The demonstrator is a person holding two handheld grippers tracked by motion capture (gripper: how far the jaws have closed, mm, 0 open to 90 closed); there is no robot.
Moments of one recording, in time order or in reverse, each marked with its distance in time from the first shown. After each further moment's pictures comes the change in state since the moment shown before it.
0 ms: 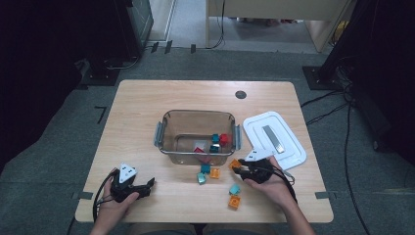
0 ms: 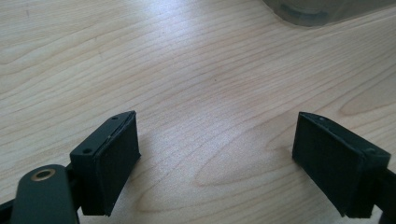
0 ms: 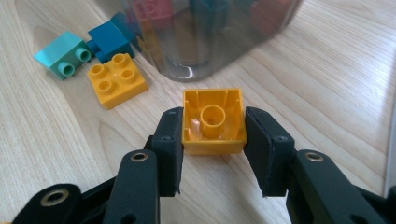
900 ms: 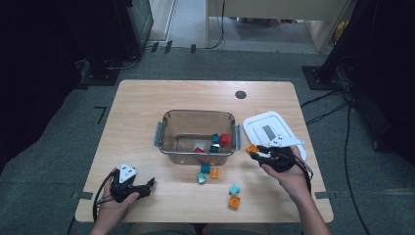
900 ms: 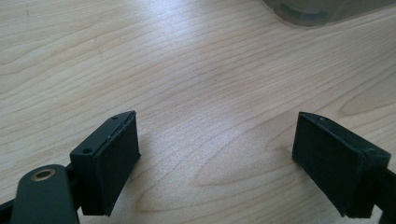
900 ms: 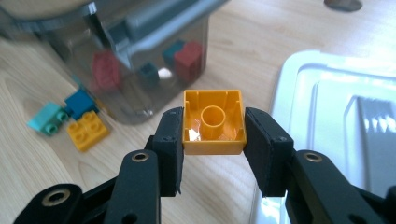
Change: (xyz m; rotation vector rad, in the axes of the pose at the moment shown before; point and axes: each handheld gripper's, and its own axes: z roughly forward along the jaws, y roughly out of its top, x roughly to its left) left arm 0.000 0.000 0.000 0.000 0.000 0.000; right arm -0.033 0.021 -0.061 -0.110 -0.099 0.142
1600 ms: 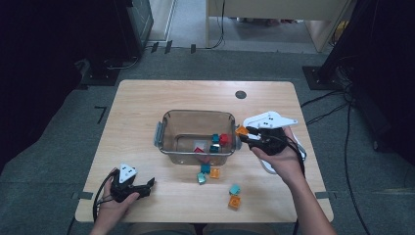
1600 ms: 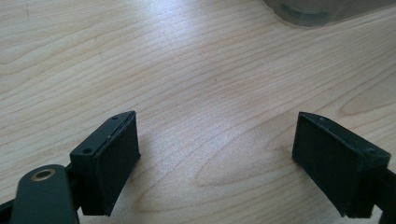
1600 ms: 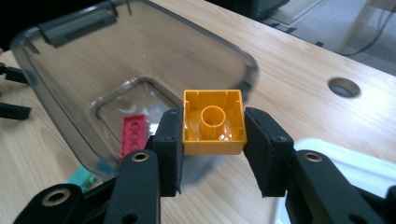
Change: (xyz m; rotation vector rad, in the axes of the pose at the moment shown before) left arm 0.000 0.000 0.000 0.000 0.001 0.001; right arm 0.027 0.075 -0.007 -0.069 0.027 -0.098
